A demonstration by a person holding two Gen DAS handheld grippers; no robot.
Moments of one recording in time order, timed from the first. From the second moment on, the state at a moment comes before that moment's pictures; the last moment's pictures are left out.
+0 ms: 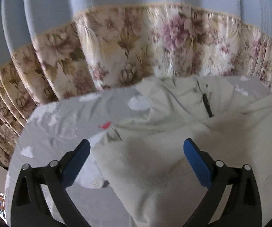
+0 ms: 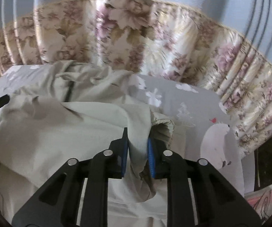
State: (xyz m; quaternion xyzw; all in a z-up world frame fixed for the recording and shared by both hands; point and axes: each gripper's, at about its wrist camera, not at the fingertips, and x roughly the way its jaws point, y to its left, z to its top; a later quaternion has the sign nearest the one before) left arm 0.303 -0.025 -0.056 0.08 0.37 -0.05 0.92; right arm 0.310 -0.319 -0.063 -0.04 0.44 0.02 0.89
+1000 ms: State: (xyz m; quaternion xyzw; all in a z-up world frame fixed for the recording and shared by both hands) left arm 0.544 -0.035 -0.078 0.09 0.48 -0.02 0.87; right arm 0.574 -0.302 -0.118 0.07 0.57 0.06 0.82
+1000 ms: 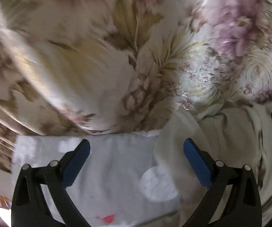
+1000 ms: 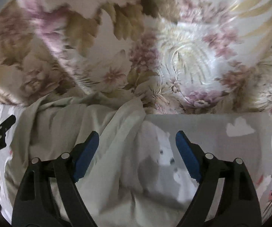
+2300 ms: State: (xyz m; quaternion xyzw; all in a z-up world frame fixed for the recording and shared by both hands) left arm 0.286 0.018 0.008 0.02 0.39 -0.16 0.91; right arm 0.224 -0.347 -0.035 0.03 0.40 0.30 0.86
